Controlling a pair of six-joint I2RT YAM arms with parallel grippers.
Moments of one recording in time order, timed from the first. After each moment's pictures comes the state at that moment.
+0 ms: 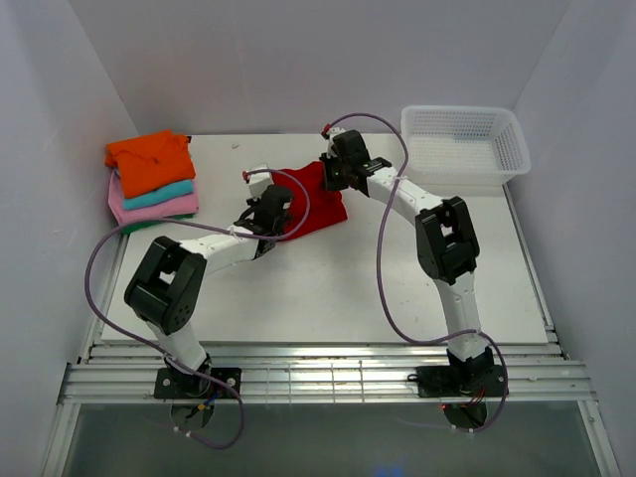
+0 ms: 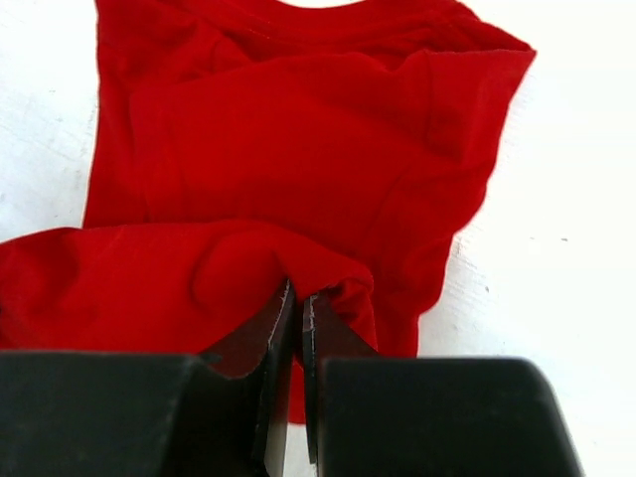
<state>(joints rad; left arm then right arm) -0.55 1.71 0.99 0.16 -0.61 -0.59 0.55 2.20 1.85 -0.31 -0.10 0.19</state>
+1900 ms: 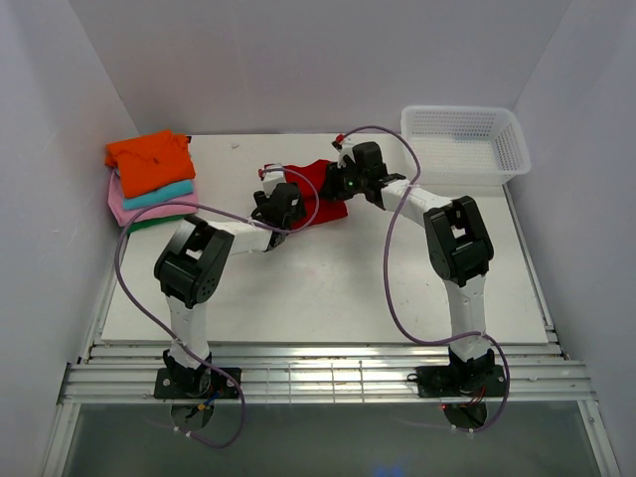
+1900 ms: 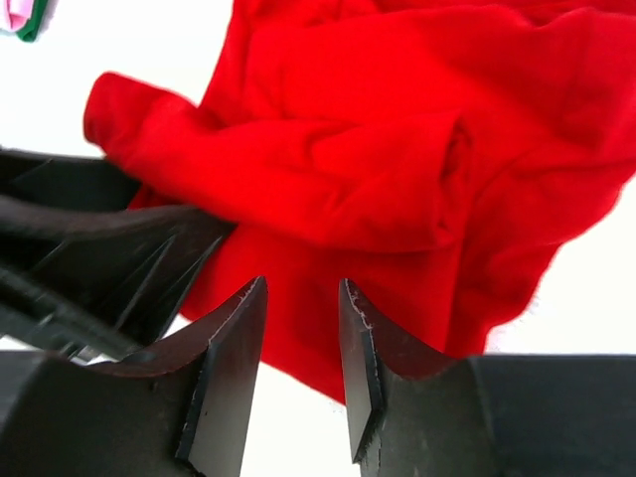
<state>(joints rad) -0.52 1.96 1.10 0.31 -0.51 -0.51 0.48 2.15 1.59 -0.01 -0.42 0.21</state>
